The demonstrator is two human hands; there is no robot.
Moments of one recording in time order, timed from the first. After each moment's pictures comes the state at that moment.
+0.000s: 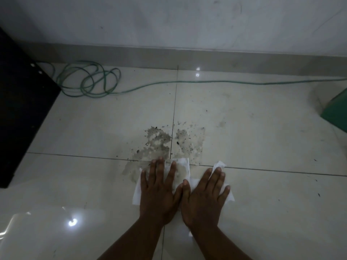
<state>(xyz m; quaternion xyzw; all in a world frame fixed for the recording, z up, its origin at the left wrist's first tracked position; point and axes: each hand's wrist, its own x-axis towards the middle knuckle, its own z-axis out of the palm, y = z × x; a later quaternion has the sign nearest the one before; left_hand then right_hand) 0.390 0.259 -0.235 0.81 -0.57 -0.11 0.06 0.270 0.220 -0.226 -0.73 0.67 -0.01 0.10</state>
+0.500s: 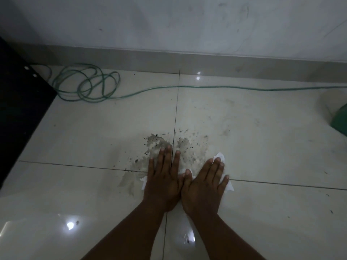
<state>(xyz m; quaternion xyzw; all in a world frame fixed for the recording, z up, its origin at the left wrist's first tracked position) 0.415 0.190 -0.237 0.78 -0.61 -0.11 0.03 0.303 0.163 -0.228 -0.73 0.68 -0.04 0.09</state>
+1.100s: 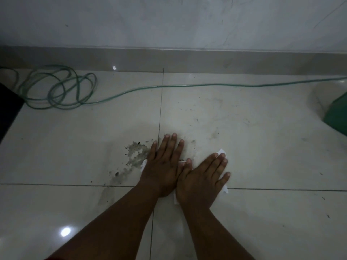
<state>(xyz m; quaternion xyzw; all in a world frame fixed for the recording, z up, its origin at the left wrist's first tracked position) 0.422 0.107 -0.237 0.71 -0.70 -0.11 0.04 0.310 0.105 -0.244 -0.64 0.76 -0.08 0.07</state>
